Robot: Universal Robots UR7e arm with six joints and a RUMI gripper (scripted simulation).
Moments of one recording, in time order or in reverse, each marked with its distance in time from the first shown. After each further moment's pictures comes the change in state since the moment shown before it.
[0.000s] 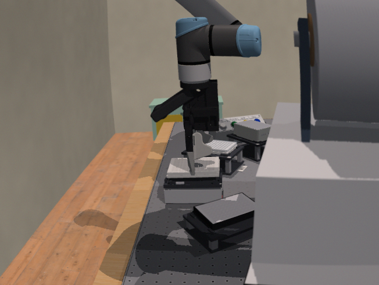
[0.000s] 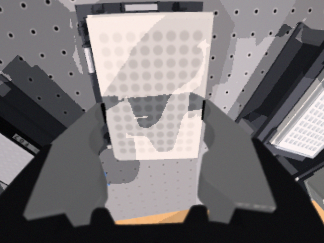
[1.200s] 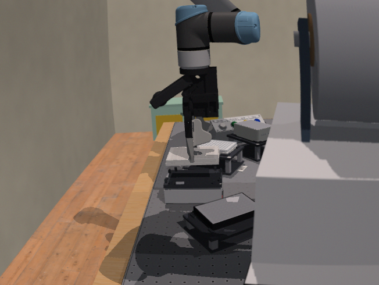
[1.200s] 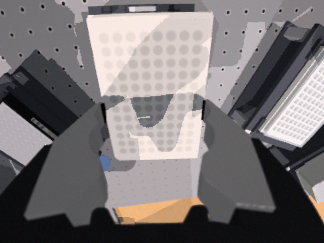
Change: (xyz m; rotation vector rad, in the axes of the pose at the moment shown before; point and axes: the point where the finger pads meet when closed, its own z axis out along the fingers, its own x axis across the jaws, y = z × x) arm 0.003 0.000 -0.031 0.000 -0.027 0.000
